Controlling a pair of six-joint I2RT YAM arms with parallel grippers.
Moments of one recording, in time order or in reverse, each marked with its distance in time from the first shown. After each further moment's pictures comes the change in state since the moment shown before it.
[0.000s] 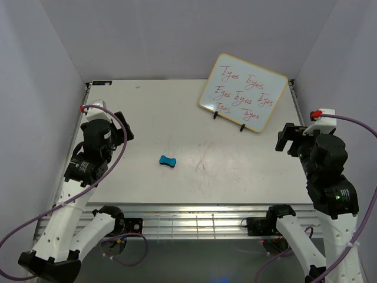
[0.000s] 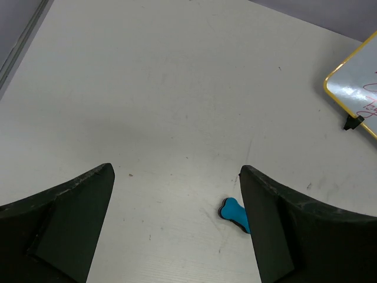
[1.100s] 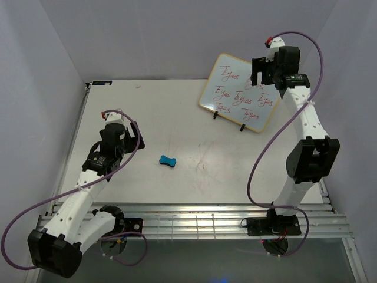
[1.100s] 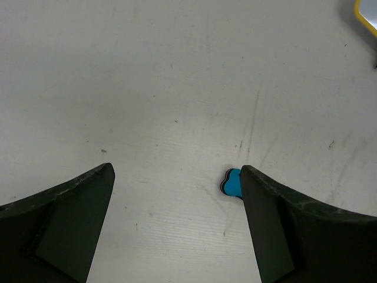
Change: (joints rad) left arm -0.001 0.096 -0.220 0.148 0.121 -0.016; right arm -0.091 1.157 0.658 0.277 -0.326 -0.161
